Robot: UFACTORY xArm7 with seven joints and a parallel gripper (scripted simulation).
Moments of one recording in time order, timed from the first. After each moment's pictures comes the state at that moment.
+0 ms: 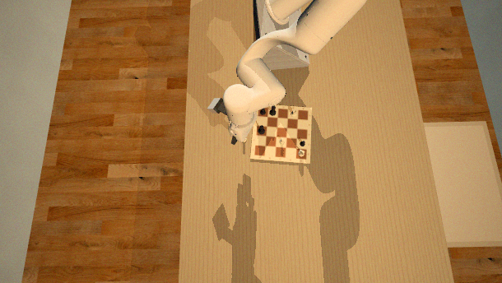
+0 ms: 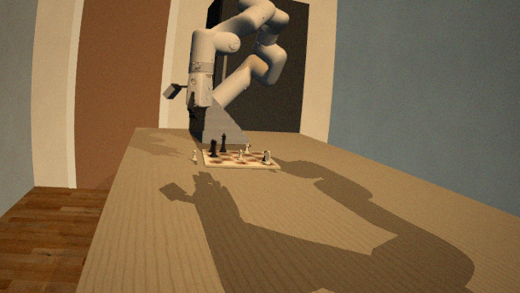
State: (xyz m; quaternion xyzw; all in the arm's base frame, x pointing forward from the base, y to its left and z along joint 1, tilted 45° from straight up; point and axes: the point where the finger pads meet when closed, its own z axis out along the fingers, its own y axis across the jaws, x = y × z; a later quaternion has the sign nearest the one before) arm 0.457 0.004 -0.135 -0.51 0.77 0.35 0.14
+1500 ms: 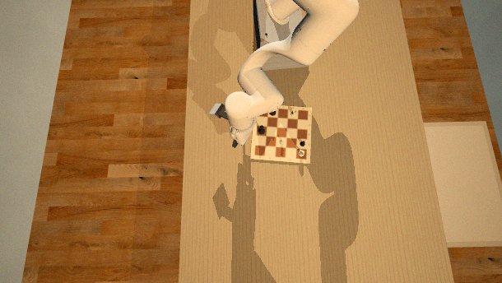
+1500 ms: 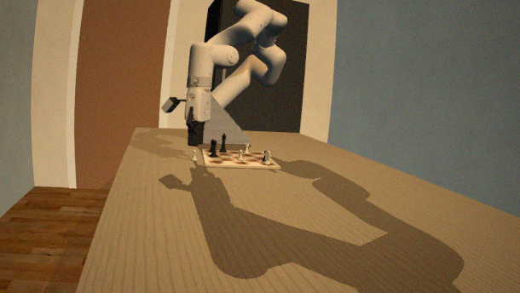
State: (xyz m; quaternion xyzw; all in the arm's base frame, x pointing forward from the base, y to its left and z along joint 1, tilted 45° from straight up) arm 0.450 0.032 -0.166 -0.52 0.76 0.35 0.14
